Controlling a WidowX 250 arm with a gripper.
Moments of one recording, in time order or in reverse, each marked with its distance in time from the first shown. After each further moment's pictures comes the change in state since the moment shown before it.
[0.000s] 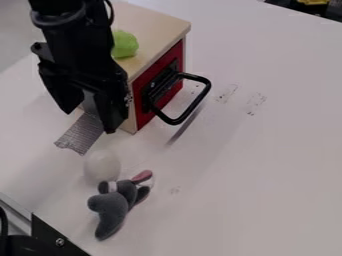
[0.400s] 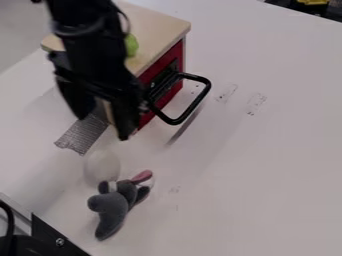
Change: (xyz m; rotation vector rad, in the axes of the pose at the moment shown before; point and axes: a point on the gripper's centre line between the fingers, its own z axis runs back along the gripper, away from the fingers) arm 0.017 -0.018 -0.024 0.012 0.046 -0.034
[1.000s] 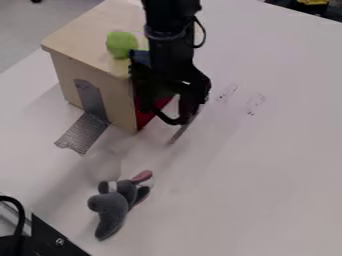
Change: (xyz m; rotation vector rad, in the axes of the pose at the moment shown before) arm 0.080 -0.011 -0.044 0.056 -0.018 0.001
